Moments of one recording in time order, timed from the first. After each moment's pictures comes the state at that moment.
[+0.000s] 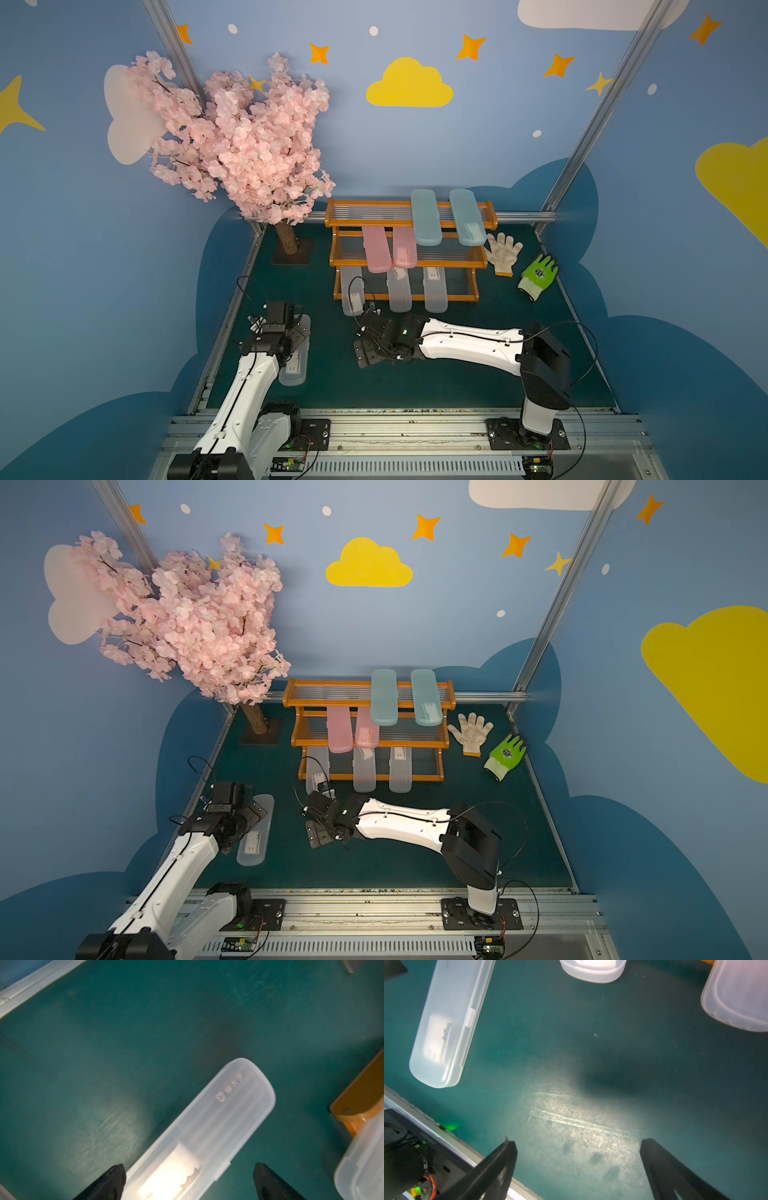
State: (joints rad) left arm 0.07 0.97 0.56 -0.75 -0.21 -0.85; right arm 1.25 1.84 1.40 -0.67 0.18 0.72
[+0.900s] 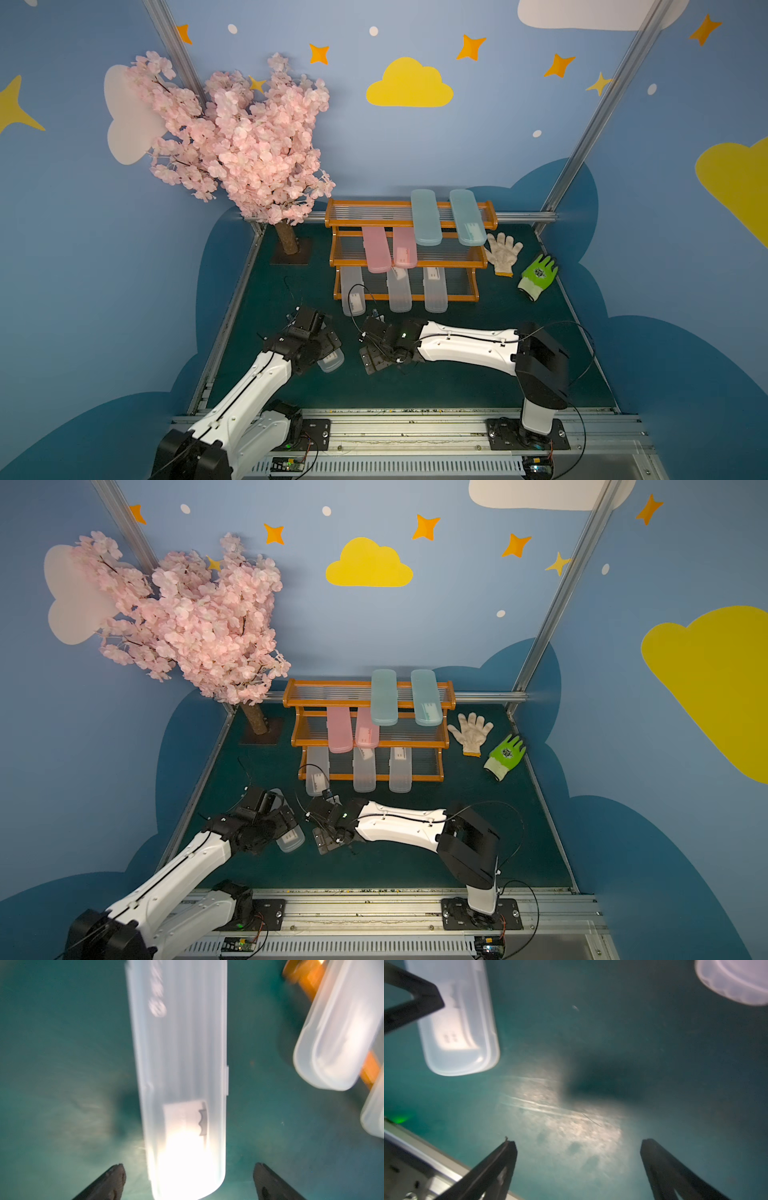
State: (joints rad) left arm -0.30 0.91 0.55 -0.76 -0.09 -0.91; right arm 1.26 1.88 1.41 -0.72 0.18 0.67
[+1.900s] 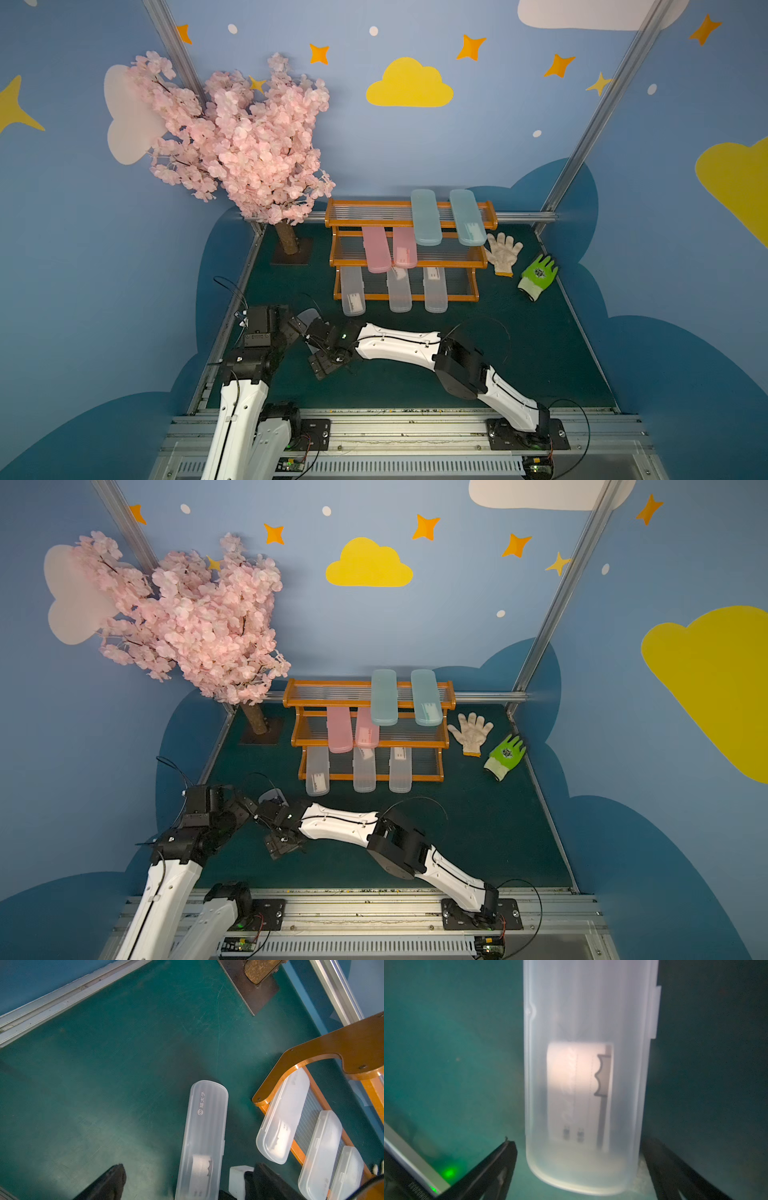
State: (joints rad) left arm 0.06 0.70 0.69 -0.90 -0.12 -0.79; right arm 1.32 2.42 2.05 -0.82 0.06 0.61
